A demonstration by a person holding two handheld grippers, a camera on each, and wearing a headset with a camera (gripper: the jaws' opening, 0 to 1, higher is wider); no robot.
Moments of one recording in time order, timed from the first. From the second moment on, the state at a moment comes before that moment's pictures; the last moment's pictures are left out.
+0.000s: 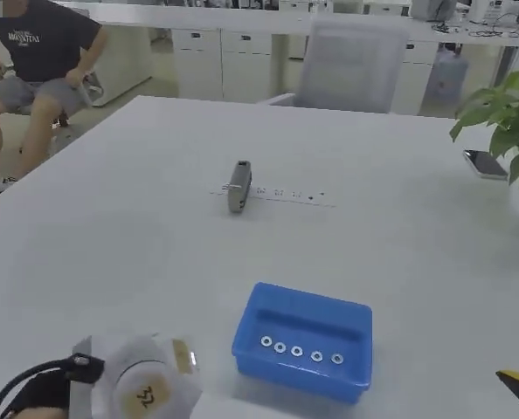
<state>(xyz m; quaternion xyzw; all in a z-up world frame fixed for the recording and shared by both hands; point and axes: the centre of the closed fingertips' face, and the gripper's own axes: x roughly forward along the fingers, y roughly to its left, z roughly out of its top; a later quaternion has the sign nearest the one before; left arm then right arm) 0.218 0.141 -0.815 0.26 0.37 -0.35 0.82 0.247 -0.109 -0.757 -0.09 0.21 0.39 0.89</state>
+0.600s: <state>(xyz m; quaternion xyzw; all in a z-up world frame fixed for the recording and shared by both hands) 0.239 0.154 -0.719 -0.01 0.11 -0.22 0.97 0.251 -0.108 -0.726 -0.04 0.13 0.36 0.92</state>
